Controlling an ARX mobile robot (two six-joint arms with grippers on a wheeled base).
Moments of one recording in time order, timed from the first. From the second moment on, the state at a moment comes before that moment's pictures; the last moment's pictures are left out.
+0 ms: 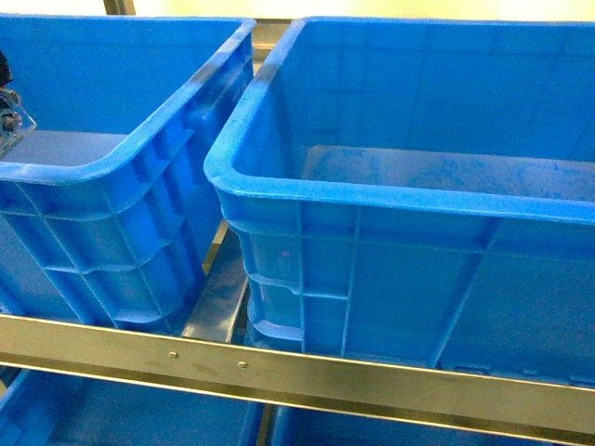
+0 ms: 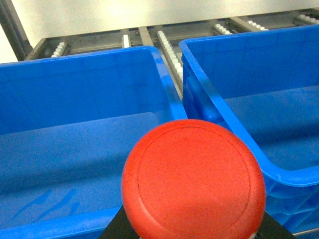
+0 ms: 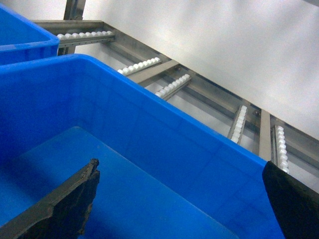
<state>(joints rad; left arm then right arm) -0.35 0.80 0.32 0.42 -0.11 0.06 0.03 1.27 0.63 0.70 -0.29 -0.37</state>
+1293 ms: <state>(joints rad) -0.41 1.58 0.93 0.59 0.66 -0.34 0.03 1.27 0.63 0.70 -0.29 -0.37</state>
